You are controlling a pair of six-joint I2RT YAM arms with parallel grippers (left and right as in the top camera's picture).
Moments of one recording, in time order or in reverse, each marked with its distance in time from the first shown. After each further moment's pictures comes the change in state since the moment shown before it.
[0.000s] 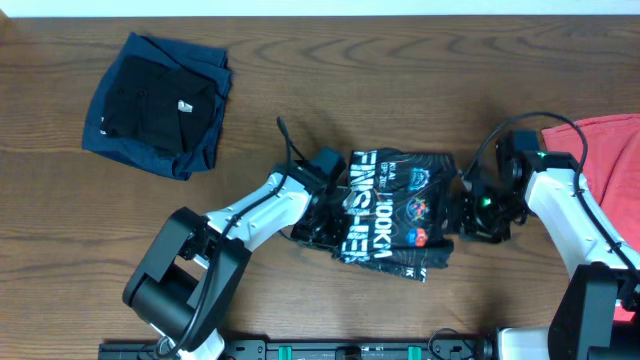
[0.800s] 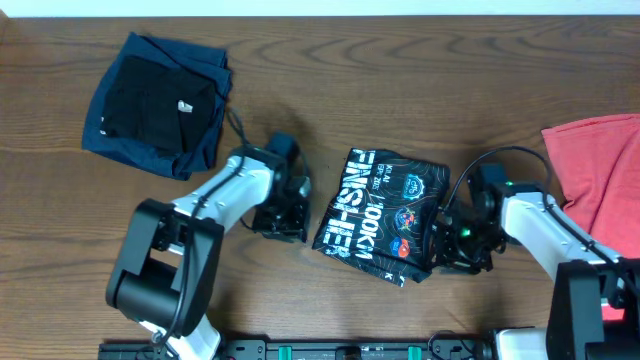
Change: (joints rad) left arm 0.237 0.000 0.000 -0.139 -0.087 0.062; right arm 0.099 -0.004 -0.218 0.117 -0.023 0.058
